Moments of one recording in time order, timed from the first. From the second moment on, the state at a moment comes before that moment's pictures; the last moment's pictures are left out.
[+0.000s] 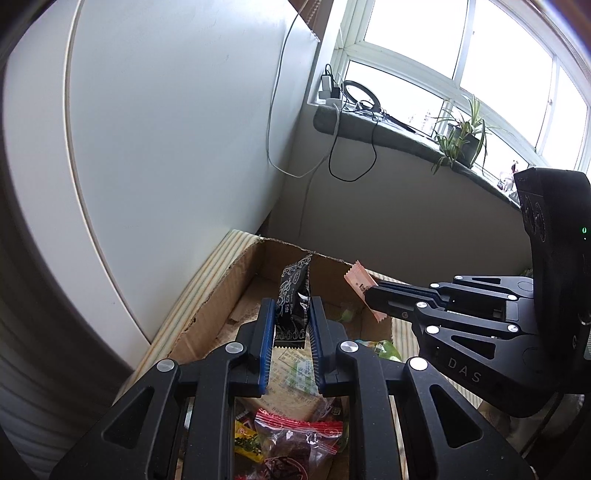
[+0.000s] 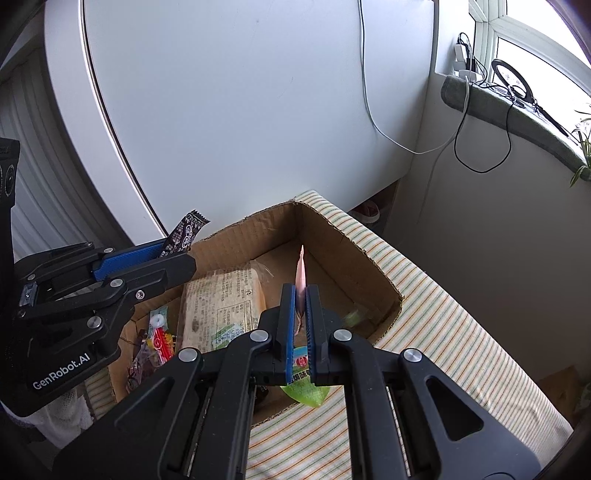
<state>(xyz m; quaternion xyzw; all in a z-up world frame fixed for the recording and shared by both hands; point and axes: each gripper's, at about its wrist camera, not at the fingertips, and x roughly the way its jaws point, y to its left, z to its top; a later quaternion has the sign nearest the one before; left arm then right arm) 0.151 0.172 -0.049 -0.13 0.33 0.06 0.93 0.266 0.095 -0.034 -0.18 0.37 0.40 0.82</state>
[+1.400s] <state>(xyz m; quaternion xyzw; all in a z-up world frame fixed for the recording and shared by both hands) 0.120 0.187 -0.041 -0.13 0.31 0.11 0.94 0.246 0.078 -0.027 -0.17 0.35 0.36 0.85</state>
